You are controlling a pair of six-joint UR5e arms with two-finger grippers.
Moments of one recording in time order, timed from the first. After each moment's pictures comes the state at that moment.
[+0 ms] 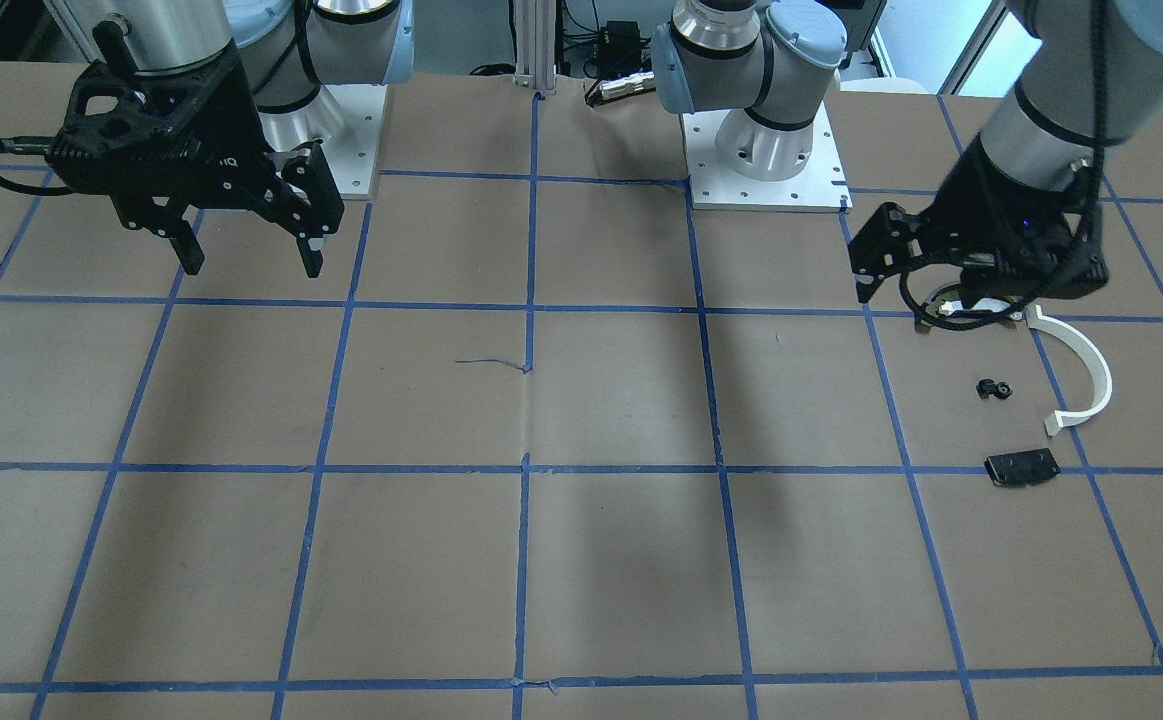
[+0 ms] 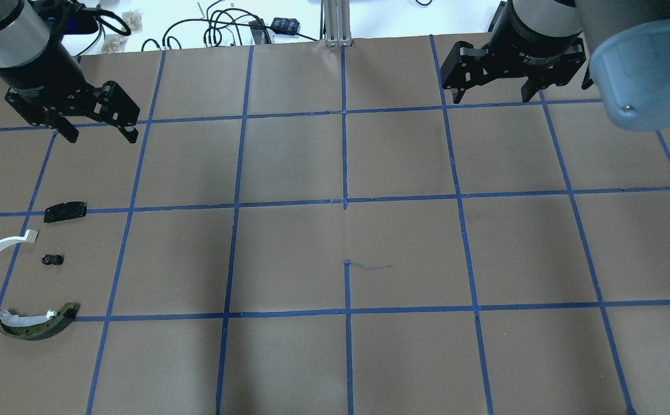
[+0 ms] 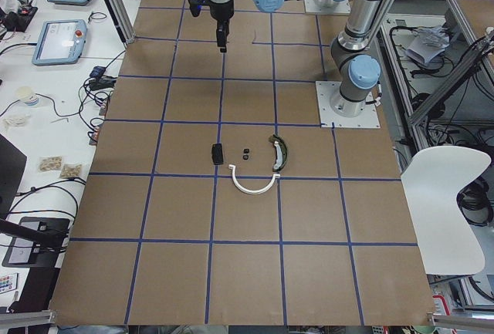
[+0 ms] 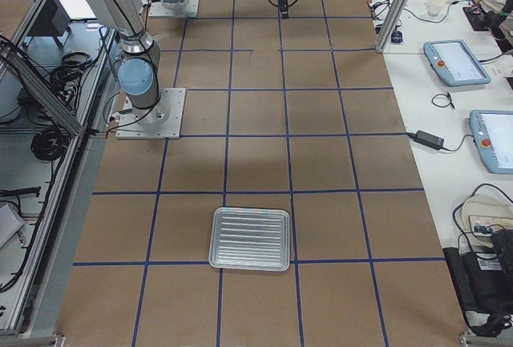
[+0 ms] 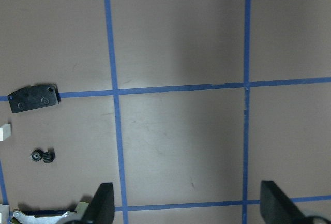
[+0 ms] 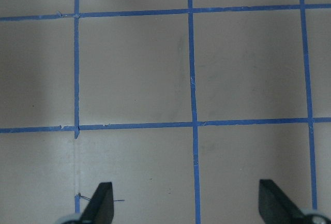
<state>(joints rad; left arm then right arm) -1.42 -1.60 -1.56 -1.57 1.59 0.21 1.64 -1.59 1.58 -1.77 -1.57 0.09</state>
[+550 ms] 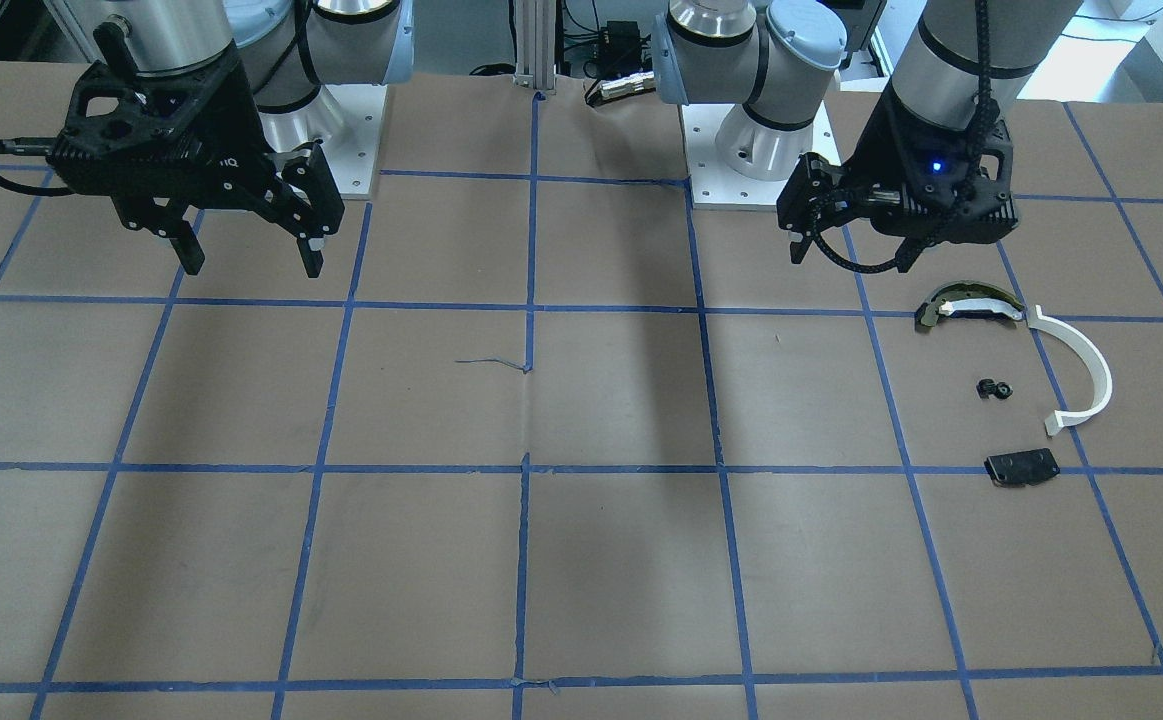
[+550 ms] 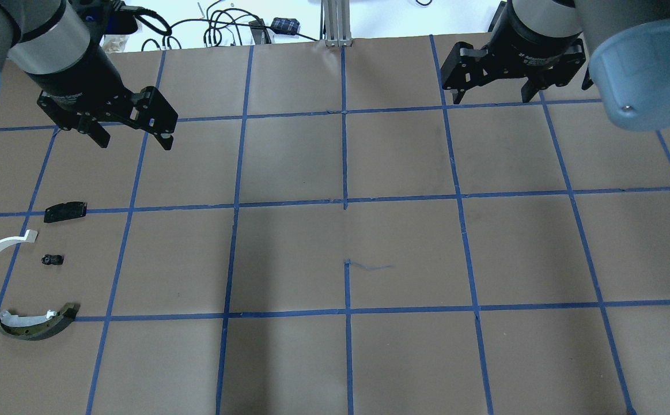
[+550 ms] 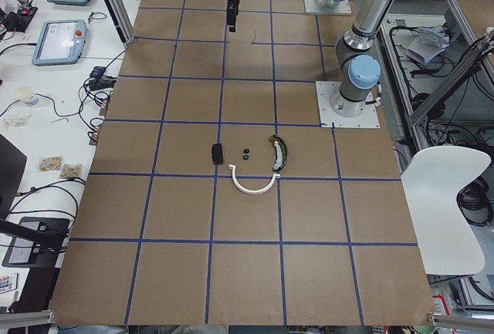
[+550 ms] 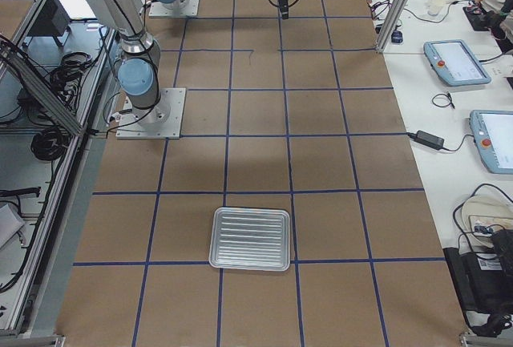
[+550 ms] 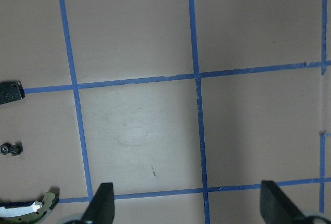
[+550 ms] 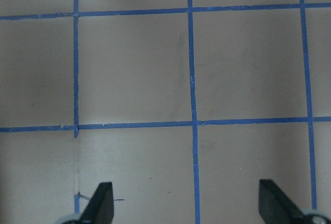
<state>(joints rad) -1.51 -1.55 -1.58 -1.58 1.58 0.15 1.64 -1.59 1.58 -1.77 -1.57 0.09</state>
